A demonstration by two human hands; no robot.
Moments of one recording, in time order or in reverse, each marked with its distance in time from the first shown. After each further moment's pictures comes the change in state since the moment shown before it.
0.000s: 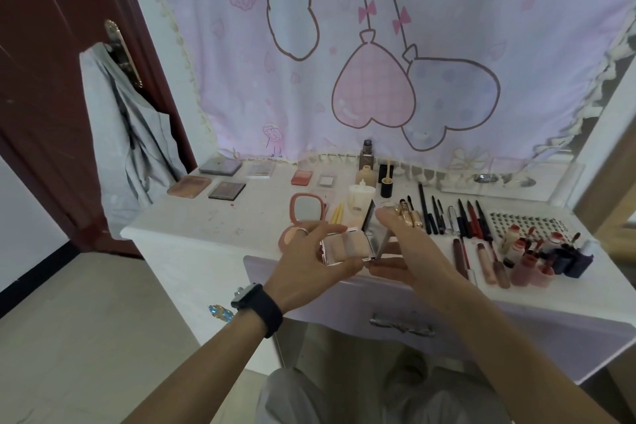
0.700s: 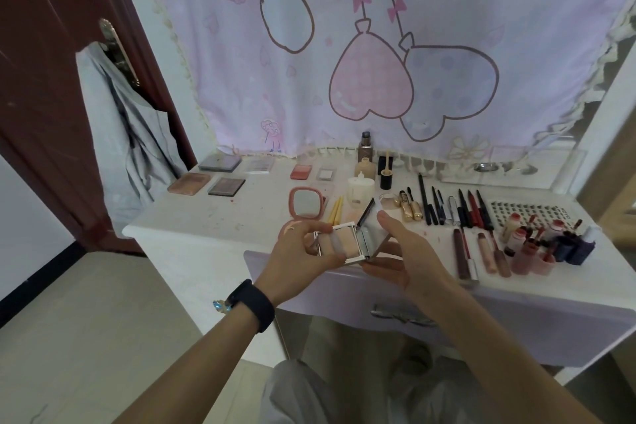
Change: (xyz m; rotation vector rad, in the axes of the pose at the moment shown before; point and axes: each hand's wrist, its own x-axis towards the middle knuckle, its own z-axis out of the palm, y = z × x) left_hand 0.000 -0.010 -0.004 -0.110 0.029 -0.112; right_hand -0.006 0.023 0.002 0.187 0.056 0.017
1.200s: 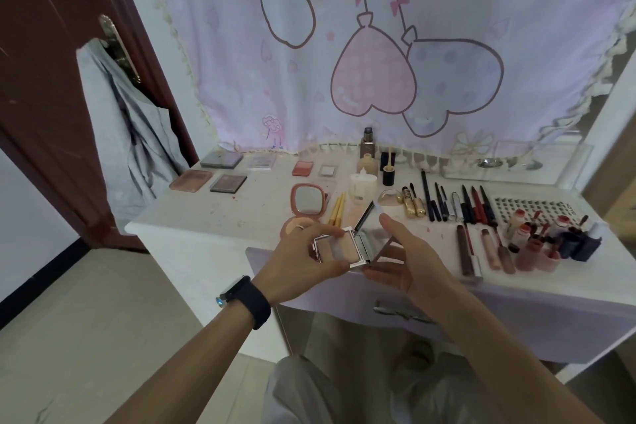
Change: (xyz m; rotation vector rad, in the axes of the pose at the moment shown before) left_hand -0.002 -0.006 -0.006 0.142 -0.100 0.084; right_hand -0.002 0.006 -0.001 0.036 -0.013 0.051
